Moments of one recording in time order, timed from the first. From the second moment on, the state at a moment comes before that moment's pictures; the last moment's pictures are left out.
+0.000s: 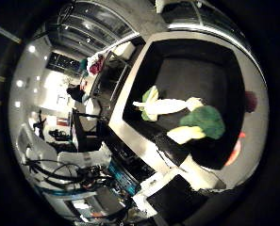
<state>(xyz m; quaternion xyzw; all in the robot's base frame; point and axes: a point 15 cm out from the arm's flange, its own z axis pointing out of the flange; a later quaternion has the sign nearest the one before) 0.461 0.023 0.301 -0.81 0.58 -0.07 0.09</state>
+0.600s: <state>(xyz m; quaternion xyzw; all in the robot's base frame) 0.337 -0.217 0.243 -0.67 0.74 -0.02 0.01</state>
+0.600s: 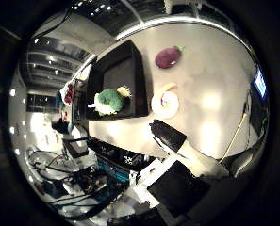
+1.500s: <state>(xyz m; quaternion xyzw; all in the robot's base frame) 0.320 -0.155 0.117 -0.72 0.69 0.09 -0.02</state>
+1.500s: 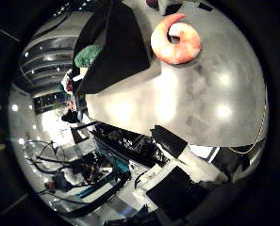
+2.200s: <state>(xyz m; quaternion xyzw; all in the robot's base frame) 0.378 -0.128 0.058 -0.73 0.67 0.10 -0.05</state>
